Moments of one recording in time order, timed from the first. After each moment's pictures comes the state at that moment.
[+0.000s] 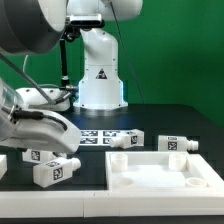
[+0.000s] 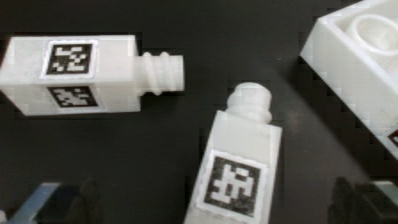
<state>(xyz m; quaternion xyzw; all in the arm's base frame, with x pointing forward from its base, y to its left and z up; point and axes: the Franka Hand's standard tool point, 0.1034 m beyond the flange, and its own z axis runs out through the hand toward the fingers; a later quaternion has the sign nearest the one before) 0.557 -0.138 0.043 -0.87 0.25 0.40 0.14</state>
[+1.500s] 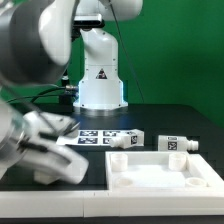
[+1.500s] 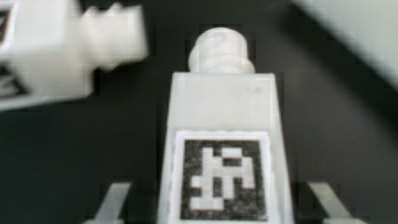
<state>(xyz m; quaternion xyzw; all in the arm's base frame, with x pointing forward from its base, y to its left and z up) 0.576 -0.107 0.032 -0.87 0.28 0.38 0.13</state>
